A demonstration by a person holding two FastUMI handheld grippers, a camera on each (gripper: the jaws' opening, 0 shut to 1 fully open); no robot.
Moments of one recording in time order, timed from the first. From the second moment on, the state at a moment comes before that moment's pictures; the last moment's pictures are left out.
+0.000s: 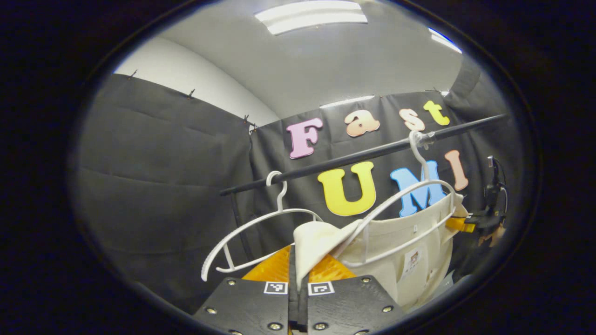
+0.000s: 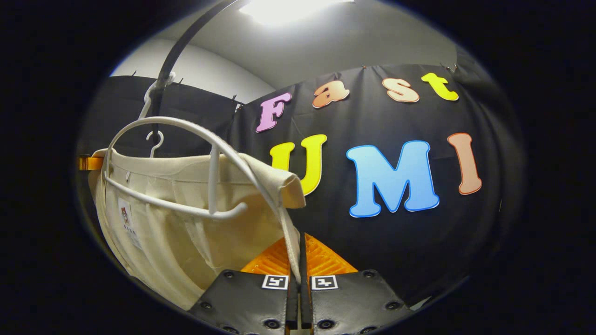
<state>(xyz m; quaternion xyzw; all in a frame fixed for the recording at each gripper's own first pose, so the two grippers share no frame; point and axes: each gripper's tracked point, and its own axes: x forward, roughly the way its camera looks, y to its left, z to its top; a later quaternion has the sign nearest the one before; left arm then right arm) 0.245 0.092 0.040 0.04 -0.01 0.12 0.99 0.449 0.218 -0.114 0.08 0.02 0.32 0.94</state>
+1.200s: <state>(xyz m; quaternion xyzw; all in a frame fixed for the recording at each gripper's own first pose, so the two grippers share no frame) 0.205 0.065 -0.112 -0.03 0.10 0.02 0.99 0.314 0.277 -0.233 0.13 0.20 0.33 0.91</state>
